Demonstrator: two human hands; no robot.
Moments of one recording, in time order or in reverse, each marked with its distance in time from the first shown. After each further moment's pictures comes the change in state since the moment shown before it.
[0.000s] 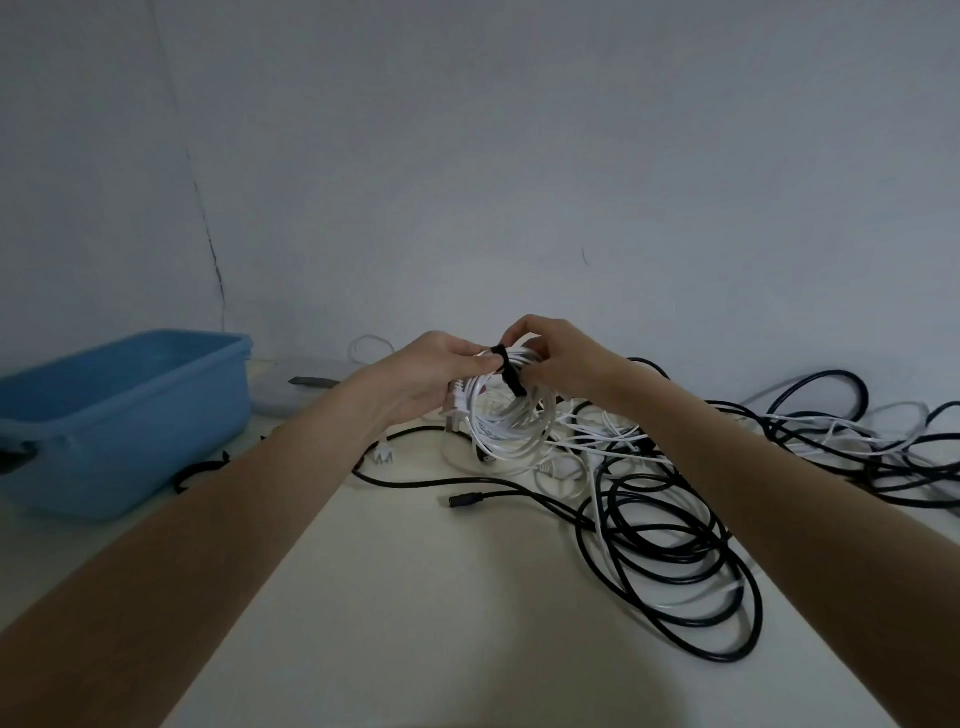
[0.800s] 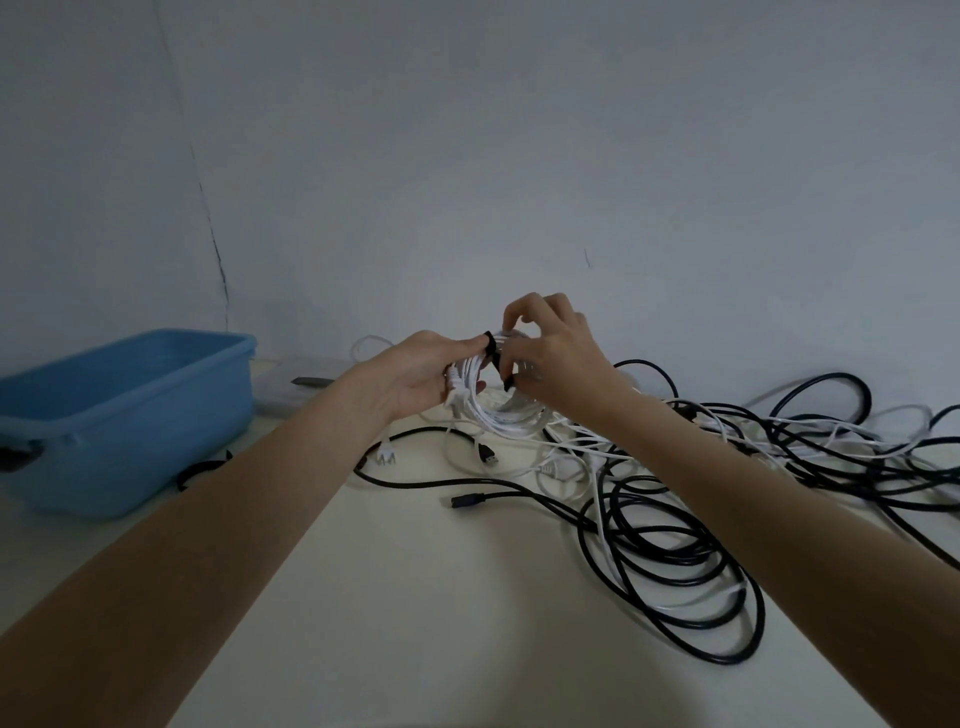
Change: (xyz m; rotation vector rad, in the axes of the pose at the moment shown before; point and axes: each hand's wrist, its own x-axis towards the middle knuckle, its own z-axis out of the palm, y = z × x) left_hand 0.000 0.005 -0.003 -0.273 0.060 -0.079; right_hand 0.004 0.016 0.017 -0.720 0.428 -0.689
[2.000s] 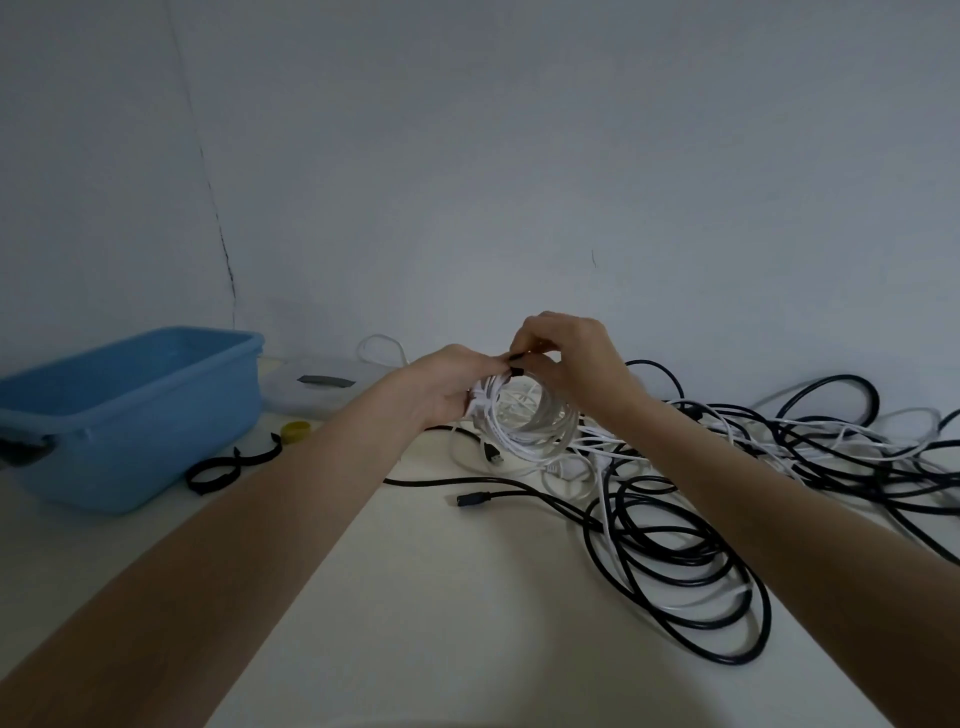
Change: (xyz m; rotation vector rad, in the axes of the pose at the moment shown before) left_hand -0.001 -0.009 0.019 0.115 0.050 -0.051; right_hand 0.000 -0.004 -0.012 0.399 -0.007 0.254
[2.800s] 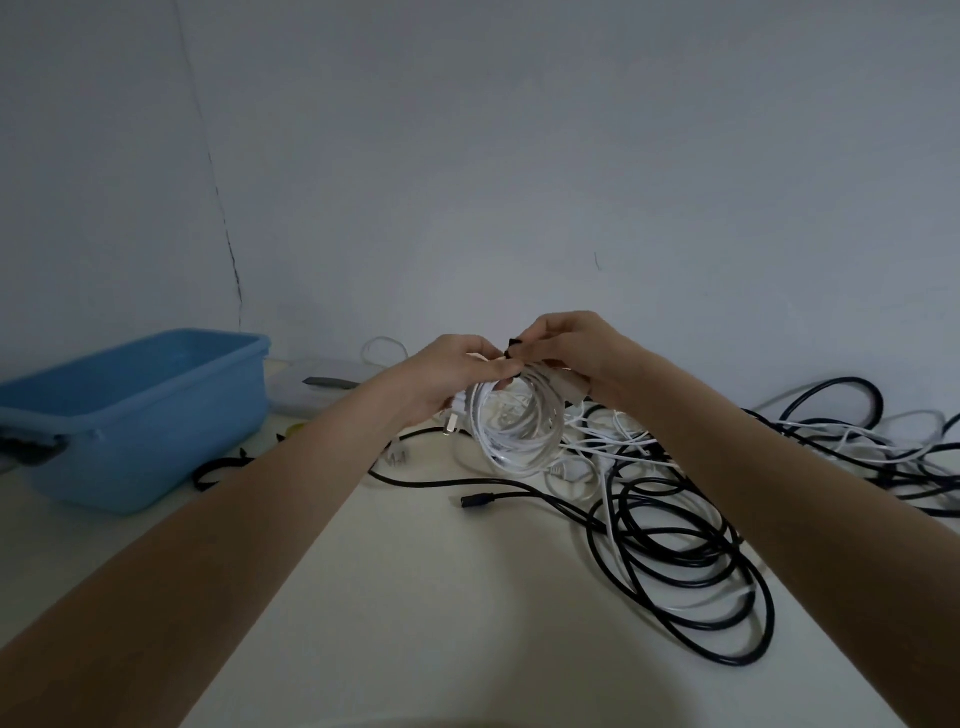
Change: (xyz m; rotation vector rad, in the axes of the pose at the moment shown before) left_hand -0.003 0.002 -0.017 0.326 -0.030 0.200; right_hand 0.015 -0.016 -0.015 0.705 -0.184 0.737
